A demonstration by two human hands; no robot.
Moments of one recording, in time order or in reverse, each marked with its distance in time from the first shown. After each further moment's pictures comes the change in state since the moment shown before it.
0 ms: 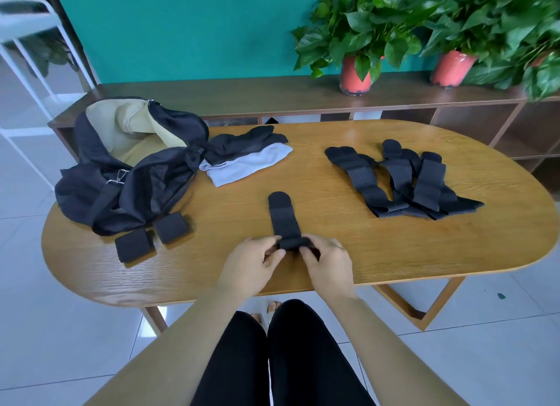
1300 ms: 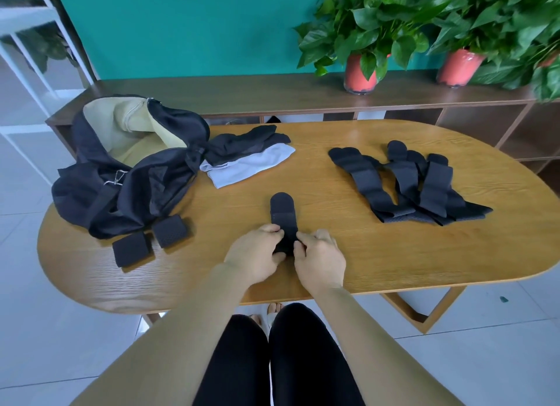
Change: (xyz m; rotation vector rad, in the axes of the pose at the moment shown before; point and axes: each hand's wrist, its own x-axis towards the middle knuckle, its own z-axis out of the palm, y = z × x) left_hand 0.041 -0.001 -0.007 0.372 -0.221 0.012; right_hand 0.024 -0.013 0.025 -0.279 0.022 0.015
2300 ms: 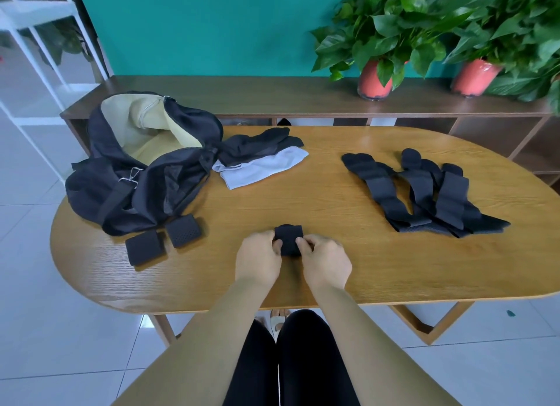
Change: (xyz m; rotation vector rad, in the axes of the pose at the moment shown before) left_hand -0.005 -0.006 0.015 -0.367 0.395 -0.302; right_hand 0.012 -0.020 0.007 0.004 -0.027 0.165
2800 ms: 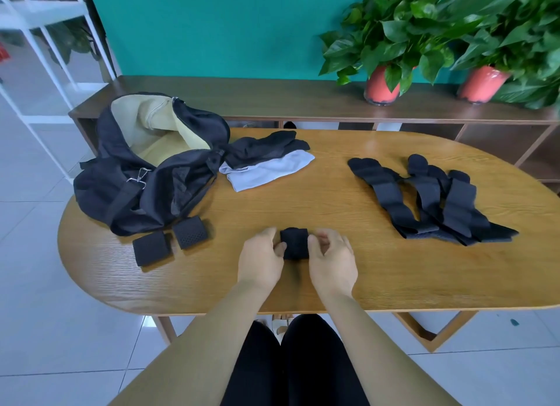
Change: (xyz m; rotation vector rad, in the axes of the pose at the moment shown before) left_hand 0.003 -0.005 -0.005 -0.124 0.016 -0.005; right_hand -0.004 -0.005 -0.006 0.270 0.074 0.065
